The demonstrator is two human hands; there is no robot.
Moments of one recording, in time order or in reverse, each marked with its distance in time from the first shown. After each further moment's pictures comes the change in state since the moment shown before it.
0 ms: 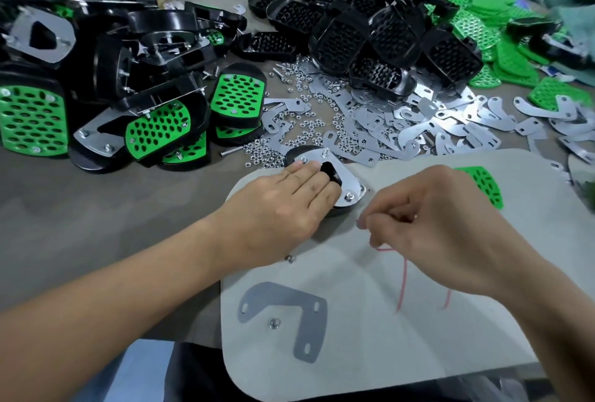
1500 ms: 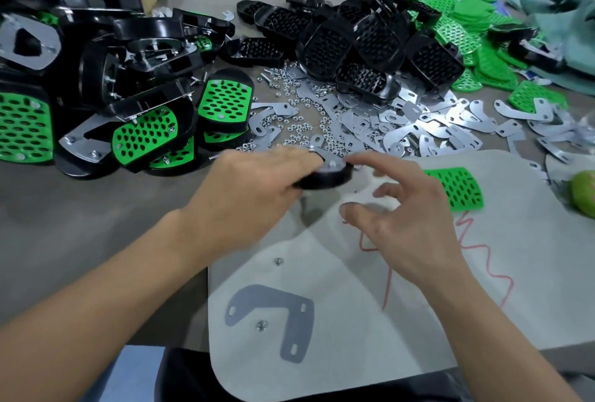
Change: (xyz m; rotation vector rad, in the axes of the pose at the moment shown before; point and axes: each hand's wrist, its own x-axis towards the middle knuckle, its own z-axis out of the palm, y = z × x) left_hand 0.008 -0.013 -0.005 -0.357 0.225 -0.303; right_hand 0.010 0.021 0.033 0.274 0.355 -0.041
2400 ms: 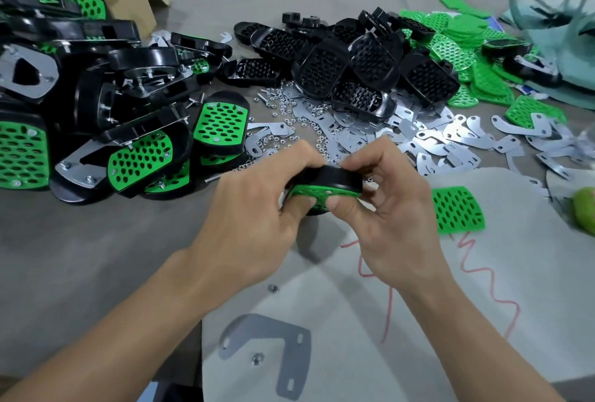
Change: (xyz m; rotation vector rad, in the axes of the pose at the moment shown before) left_hand 0.016 0.023 -0.001 -0.324 0.056 -0.358; right_hand 0.023 -0.006 0.013 0.367 -0.048 -0.270
